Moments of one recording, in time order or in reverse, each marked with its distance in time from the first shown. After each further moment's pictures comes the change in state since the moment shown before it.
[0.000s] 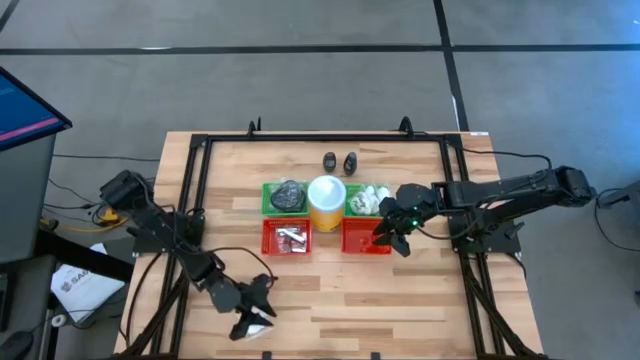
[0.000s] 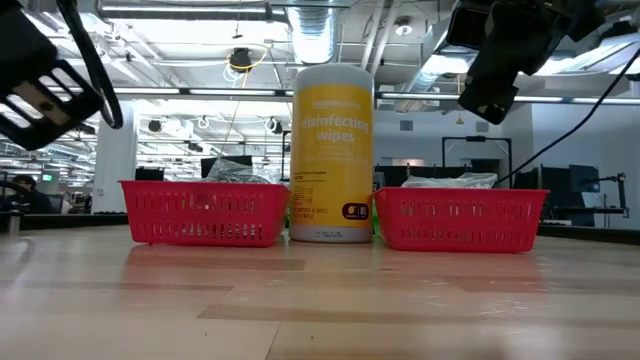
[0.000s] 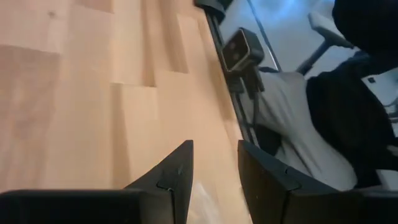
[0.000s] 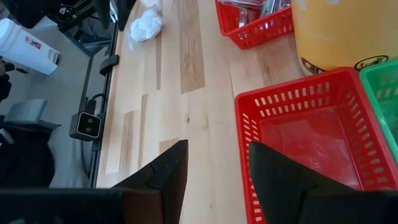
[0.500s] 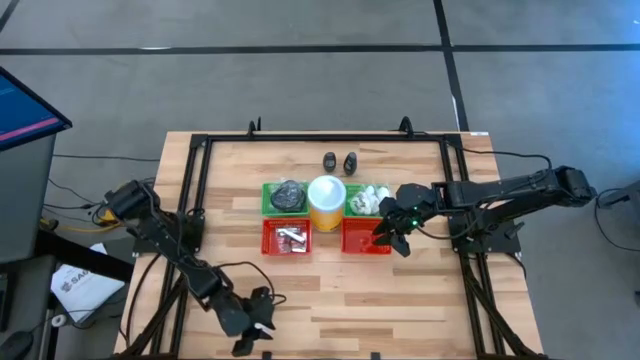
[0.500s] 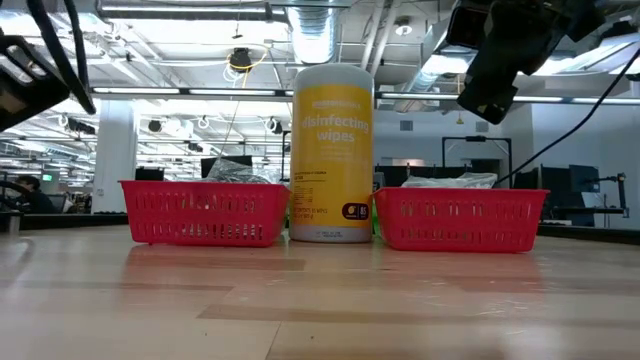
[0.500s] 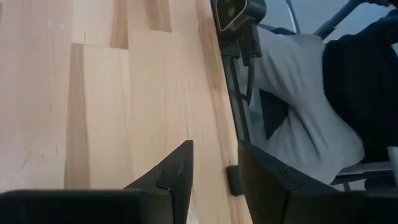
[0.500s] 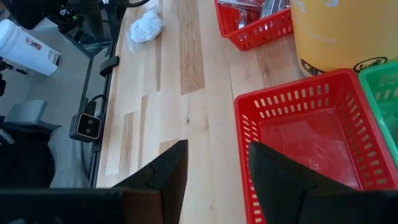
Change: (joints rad) left arm -0.046 0.124 0.225 -0.286 0.029 -0.076; right arm 0.000 0.000 0.000 0.003 0.000 0.000
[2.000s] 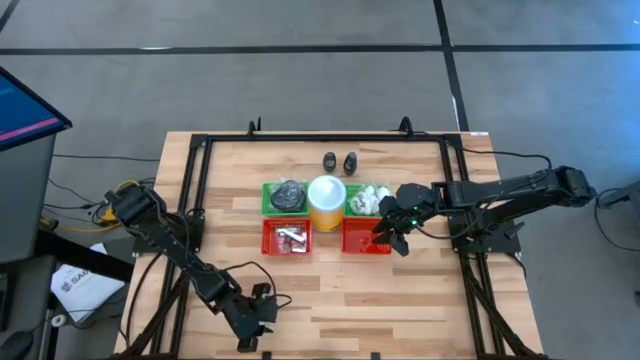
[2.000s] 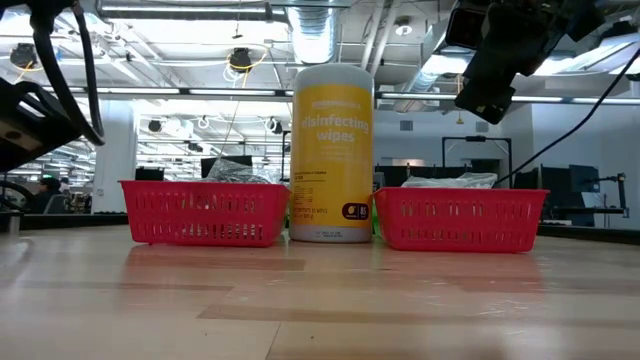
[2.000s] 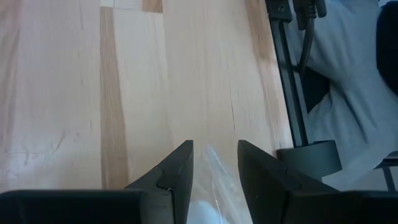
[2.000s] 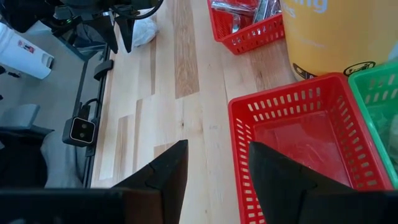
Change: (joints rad) left arm 0.022 0.077 0.046 -0.127 0.005 0.035; right arm 0.000 0.000 0.000 0.004 0.027 0.000
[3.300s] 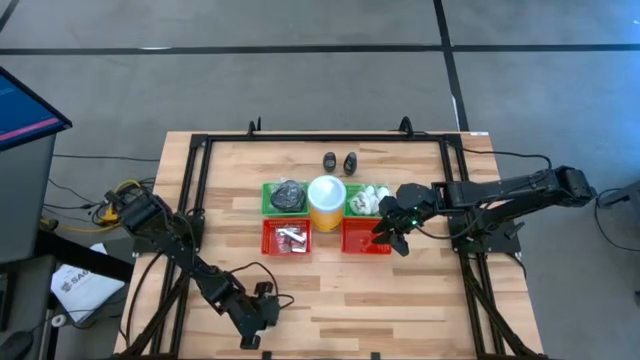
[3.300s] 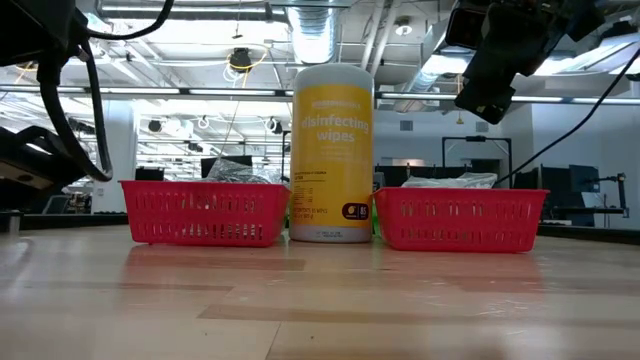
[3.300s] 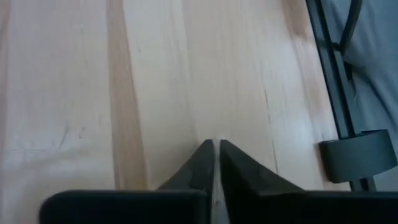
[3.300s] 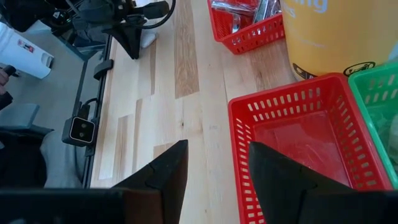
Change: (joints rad) left arm 0.002 0.090 -0.028 0.051 0.021 0.033; right arm 0.000 0.000 0.000 0.000 0.000 -0.003
